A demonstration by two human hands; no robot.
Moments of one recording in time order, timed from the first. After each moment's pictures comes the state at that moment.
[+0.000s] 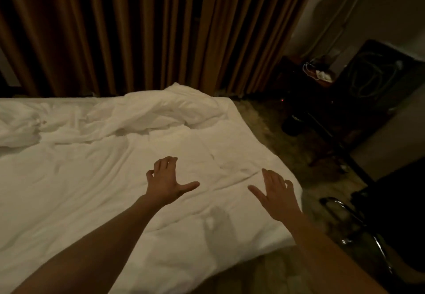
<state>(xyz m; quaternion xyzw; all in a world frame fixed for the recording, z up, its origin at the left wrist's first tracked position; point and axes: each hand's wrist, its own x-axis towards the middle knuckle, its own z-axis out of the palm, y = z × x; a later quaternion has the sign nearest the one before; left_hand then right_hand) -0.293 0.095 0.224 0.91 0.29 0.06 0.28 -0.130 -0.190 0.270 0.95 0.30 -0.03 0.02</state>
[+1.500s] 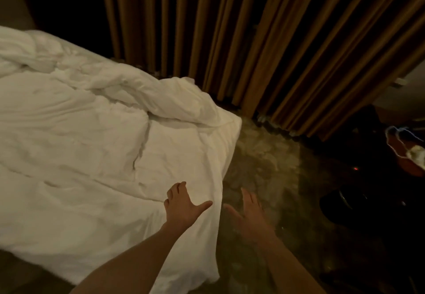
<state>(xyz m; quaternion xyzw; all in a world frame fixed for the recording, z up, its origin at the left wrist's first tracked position) 0.347 -0.296 0.159 0.65 0.68 0.14 0.33 0.529 -0.376 0.218 0.82 0.50 -0.28 -0.06</state>
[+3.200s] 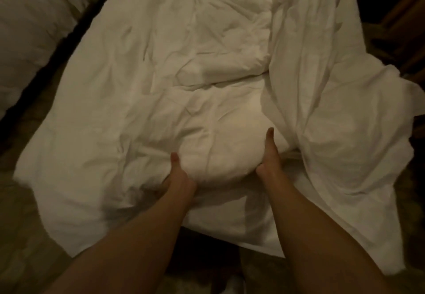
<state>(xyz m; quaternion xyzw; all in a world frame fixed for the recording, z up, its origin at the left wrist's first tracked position) 0.548 -0.001 -0.122 -0.59 0.47 0.65 0.14 0.595 0.205 -0.098 0.61 0.27 -0.72 -0.18</state>
